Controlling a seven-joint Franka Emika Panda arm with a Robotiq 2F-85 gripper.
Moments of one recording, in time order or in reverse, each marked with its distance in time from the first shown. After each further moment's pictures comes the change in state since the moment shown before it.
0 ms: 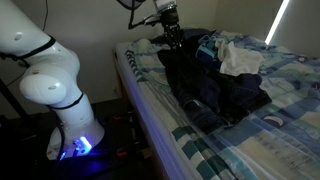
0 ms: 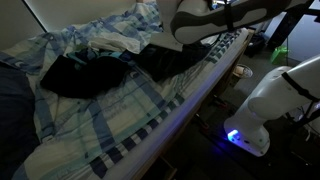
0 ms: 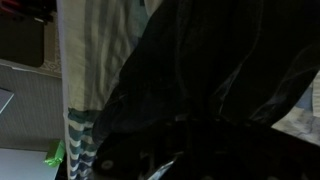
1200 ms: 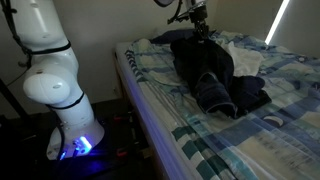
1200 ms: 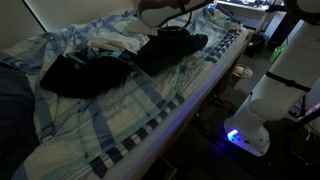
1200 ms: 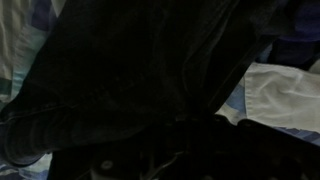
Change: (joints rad) arm 0.076 0.451 -0.099 0.474 -0.094 -0.024 -0.141
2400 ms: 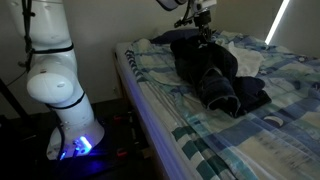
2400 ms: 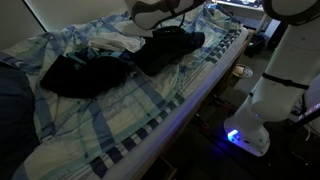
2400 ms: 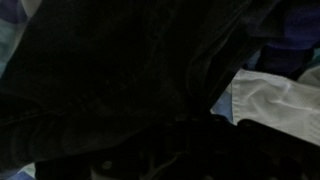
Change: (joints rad) arm 0.072 0.111 -0.073 0.097 0.000 0.009 -0.047
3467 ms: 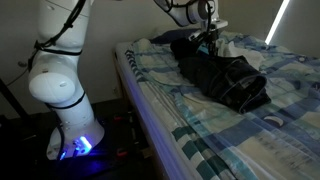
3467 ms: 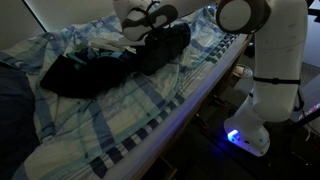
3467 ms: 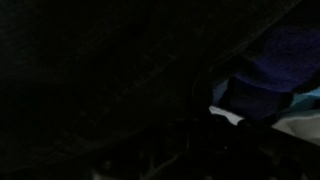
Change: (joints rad) arm 0.041 0.319 -0.058 0.248 0.072 0.086 -0.229
